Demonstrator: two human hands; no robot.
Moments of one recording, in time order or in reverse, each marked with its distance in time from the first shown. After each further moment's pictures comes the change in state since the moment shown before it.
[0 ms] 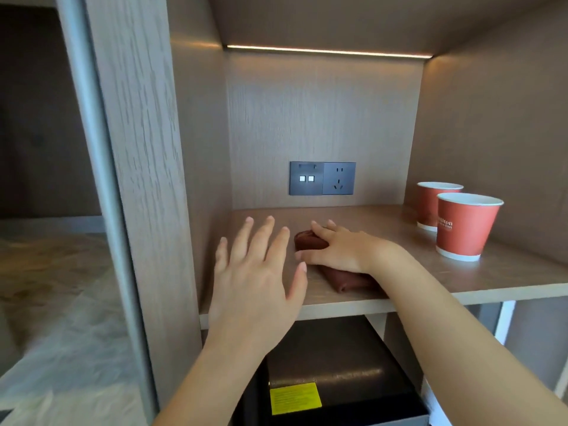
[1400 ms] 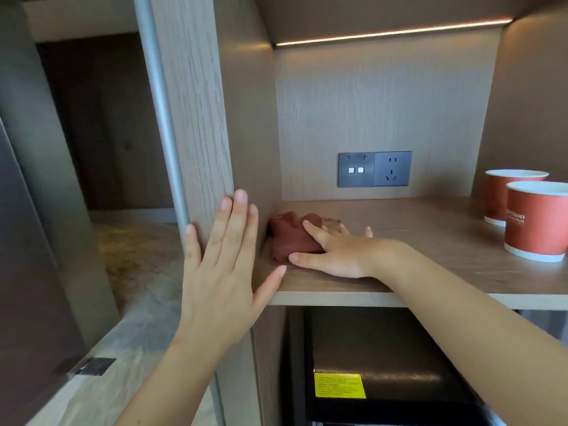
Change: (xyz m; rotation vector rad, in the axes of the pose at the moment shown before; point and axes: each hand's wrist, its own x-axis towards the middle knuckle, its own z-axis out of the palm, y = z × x) left_hand -0.030 -0.064 -0.020 0.464 0.281 0.090; right_hand 0.003 -0.042 0.023 -0.059 -0.076 -0.326
